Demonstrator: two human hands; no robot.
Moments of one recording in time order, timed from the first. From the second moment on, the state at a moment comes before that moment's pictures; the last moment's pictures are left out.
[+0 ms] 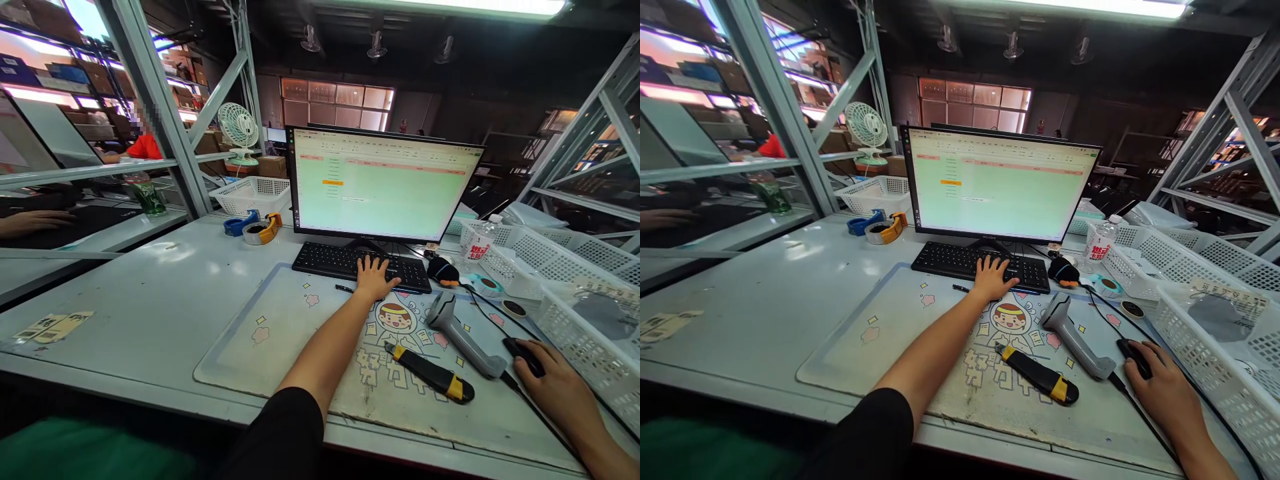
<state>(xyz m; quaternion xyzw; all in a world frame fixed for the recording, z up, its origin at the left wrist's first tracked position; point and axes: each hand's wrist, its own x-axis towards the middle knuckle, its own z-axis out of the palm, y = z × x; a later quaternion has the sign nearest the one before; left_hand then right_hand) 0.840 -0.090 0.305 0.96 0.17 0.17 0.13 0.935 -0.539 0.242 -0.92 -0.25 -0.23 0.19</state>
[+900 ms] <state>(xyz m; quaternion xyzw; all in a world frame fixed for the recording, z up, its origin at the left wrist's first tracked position) 0.837 -0.090 0.305 0.96 0.19 0.18 0.13 0.938 -0.542 0.240 -0.92 -0.26 -0.22 0.20</state>
